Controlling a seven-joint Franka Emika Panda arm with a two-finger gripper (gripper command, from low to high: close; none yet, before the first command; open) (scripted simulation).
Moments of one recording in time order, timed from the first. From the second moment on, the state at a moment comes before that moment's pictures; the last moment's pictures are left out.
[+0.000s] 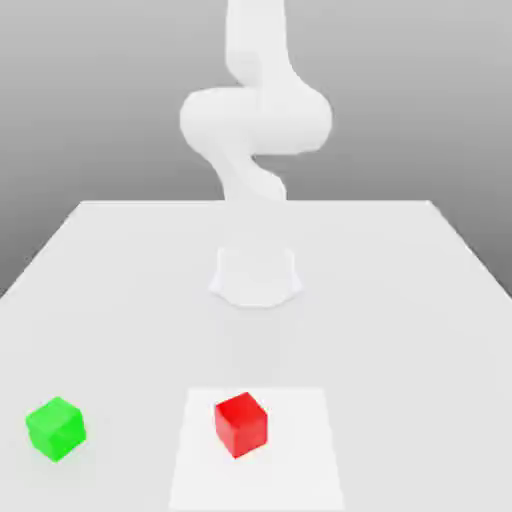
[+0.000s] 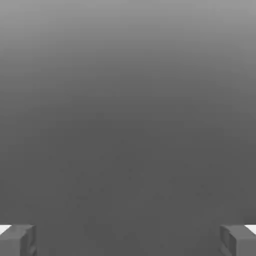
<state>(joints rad) -0.01 -0.71 -0.01 -2.35 0.05 2.35 0.86</state>
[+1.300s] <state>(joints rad) -0.08 0.11 0.03 -2.73 -0.02 2.84 1.76</state>
